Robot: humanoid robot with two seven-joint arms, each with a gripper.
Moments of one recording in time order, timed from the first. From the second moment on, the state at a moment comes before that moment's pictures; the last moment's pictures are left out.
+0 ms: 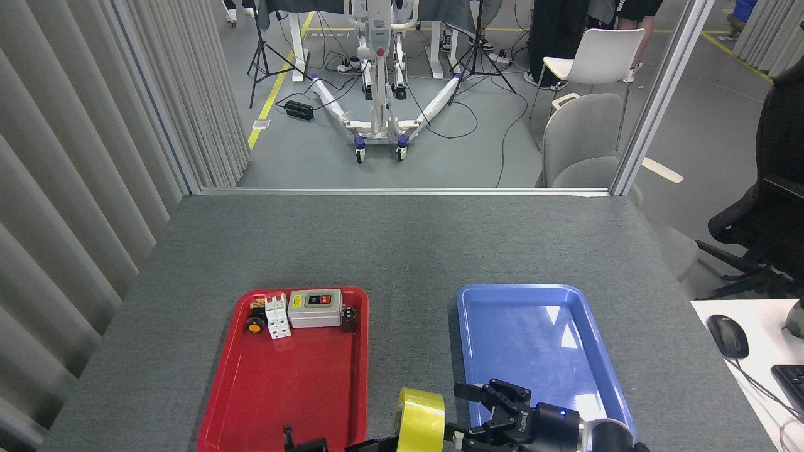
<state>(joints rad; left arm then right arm) -0.02 -0.12 -0.03 -1.42 -0.22 -0.55 -1.17 -0.10 -0.25 0.28 -1.51 0.55 -0.79 0.63</state>
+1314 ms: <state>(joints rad) -0.01 -0.12 0.02 -1.42 -0.22 -0.58 -1.22 -0.13 -0.17 0.33 -1.46 0.61 -0.79 0.64</state>
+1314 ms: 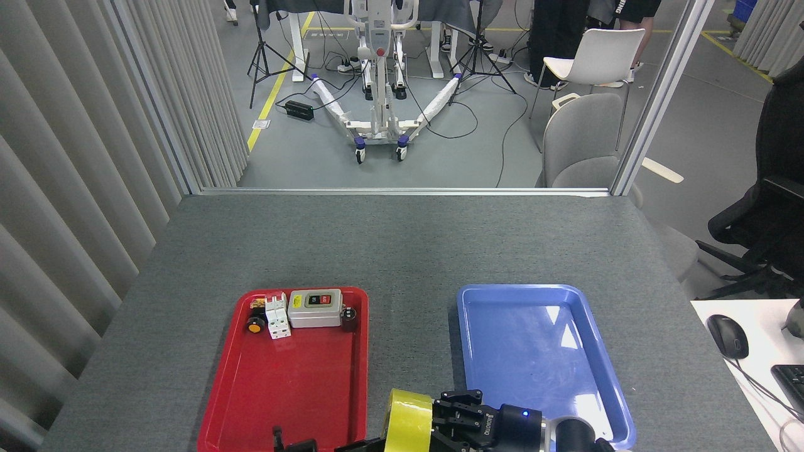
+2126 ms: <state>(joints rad) -0.01 -0.12 0.07 -1.41 -0.22 -0.67 -1.19 -0.13 -0.17 0.33 -1.46 0.61 -0.79 0.63</state>
